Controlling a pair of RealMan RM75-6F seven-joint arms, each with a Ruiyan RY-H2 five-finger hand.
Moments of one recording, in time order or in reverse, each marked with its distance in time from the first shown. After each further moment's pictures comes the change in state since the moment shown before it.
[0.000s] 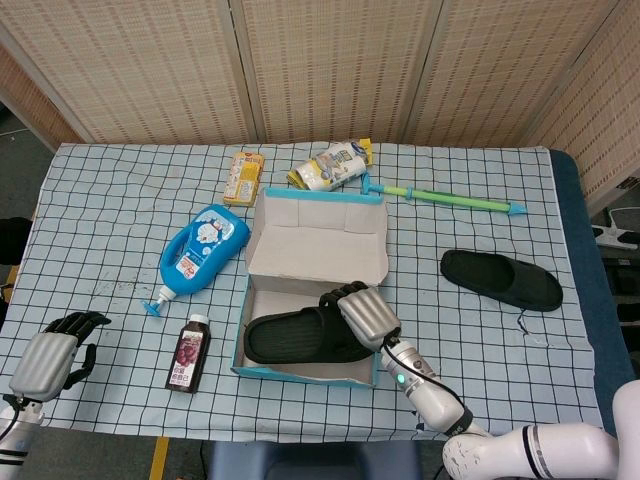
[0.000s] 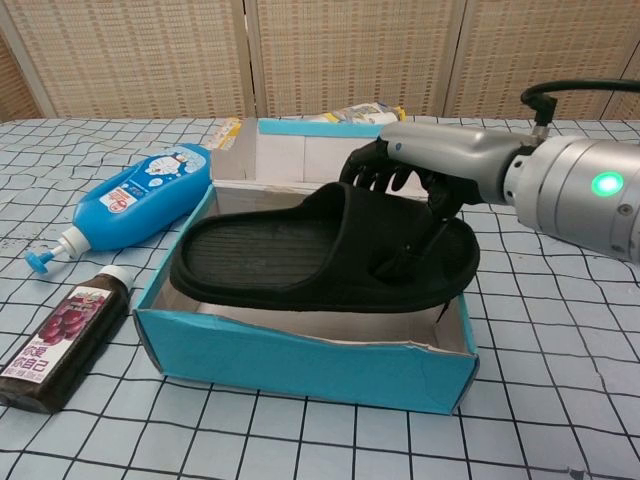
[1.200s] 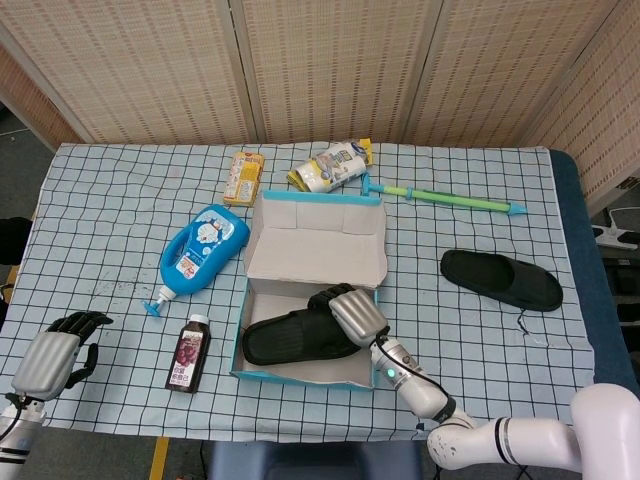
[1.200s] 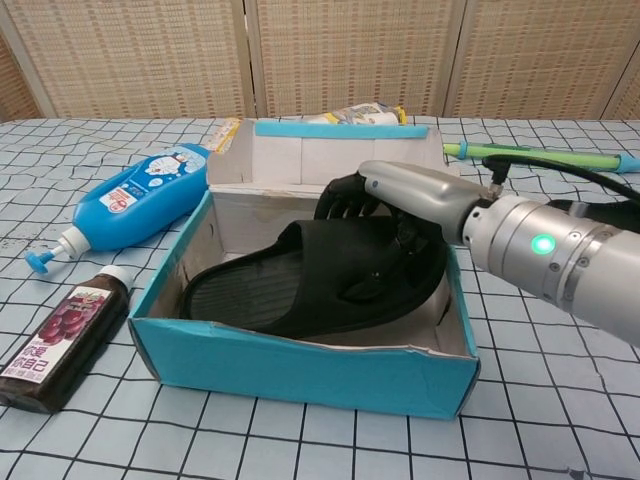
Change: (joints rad) left arm -0.005 -0.002 -0.001 -0.001 -0.001 -0.008 -0.001; right arm -0.006 -0.174 -0.052 0.347 -0.258 -0.059 0.365
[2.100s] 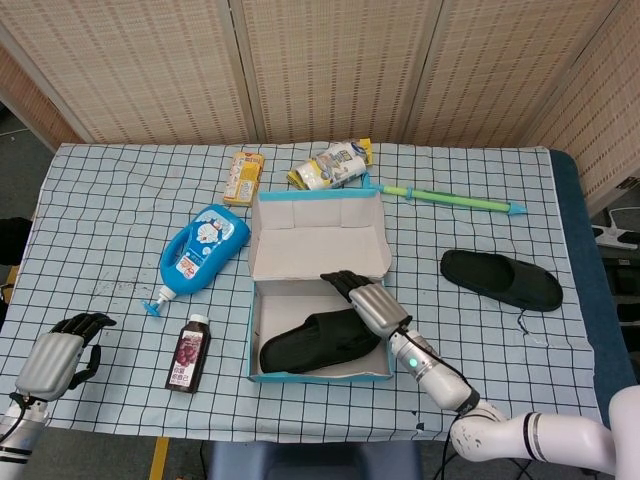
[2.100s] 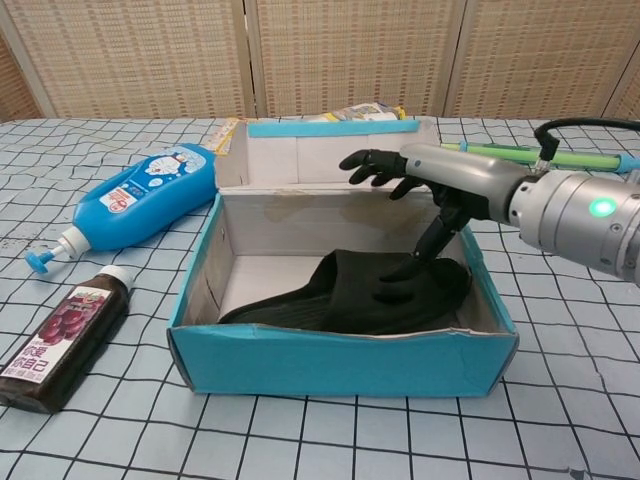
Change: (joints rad) left arm -0.006 -0.002 0.006 -0.003 -0.003 -0.018 0.012; right arm -0.029 0.157 0.034 -0.091 0.007 -0.085 0.152
